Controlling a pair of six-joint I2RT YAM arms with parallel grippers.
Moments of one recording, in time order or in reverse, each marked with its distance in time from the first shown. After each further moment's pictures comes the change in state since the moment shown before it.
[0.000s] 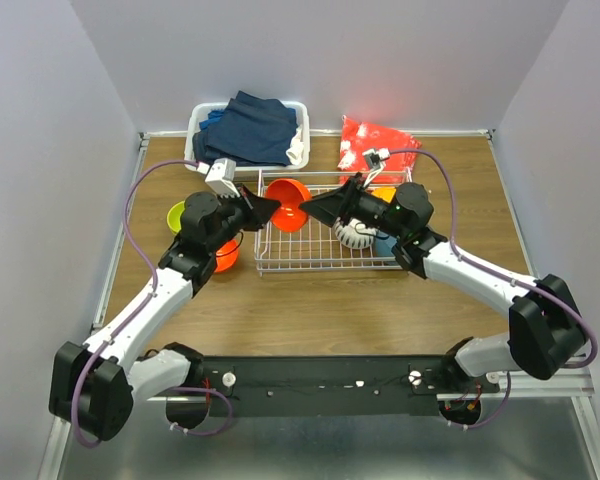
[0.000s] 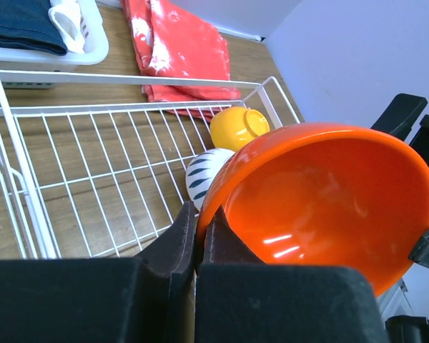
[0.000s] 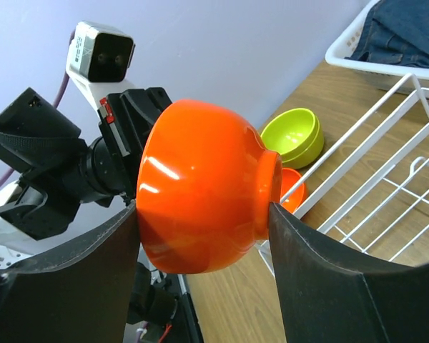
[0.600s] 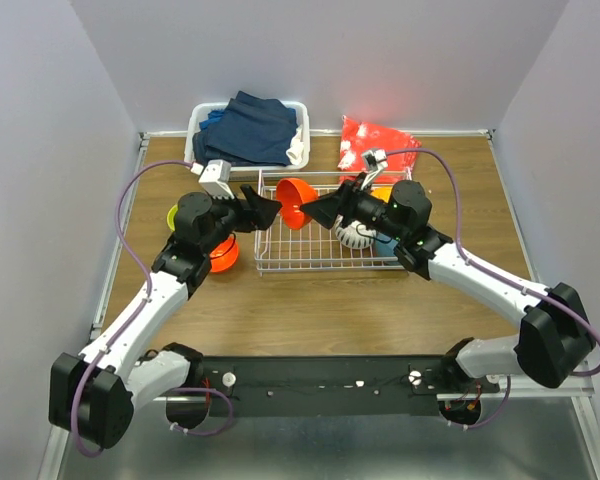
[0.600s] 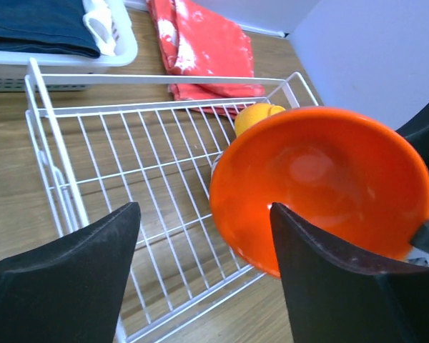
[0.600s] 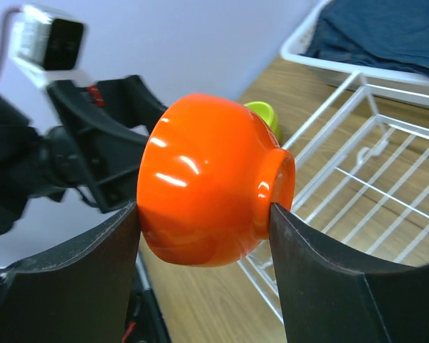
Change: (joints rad) left arm 0.045 -0.054 0.002 -0.086 -0.007 0.090; right arm 0.023 -0.053 0.040 -0.215 0.119 -0.170
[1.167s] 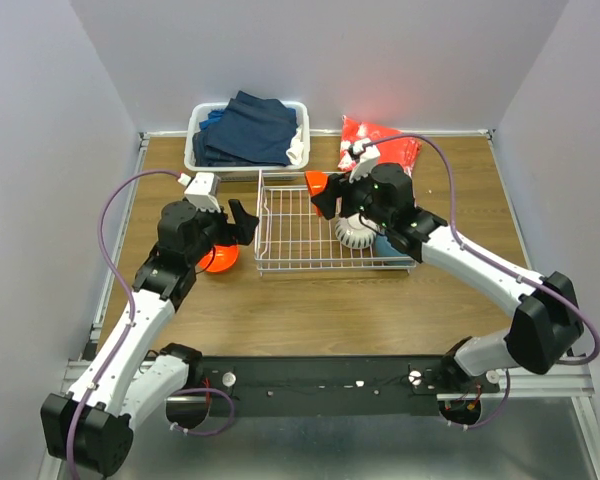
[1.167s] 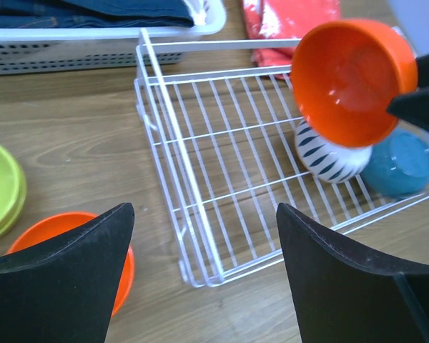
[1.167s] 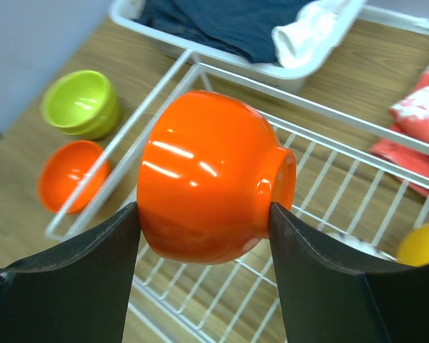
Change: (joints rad) left arm 0.068 -0.166 0.000 -0.310 -0.086 0.245; right arm 0.020 0.113 0.213 -0.394 0.343 -0.398
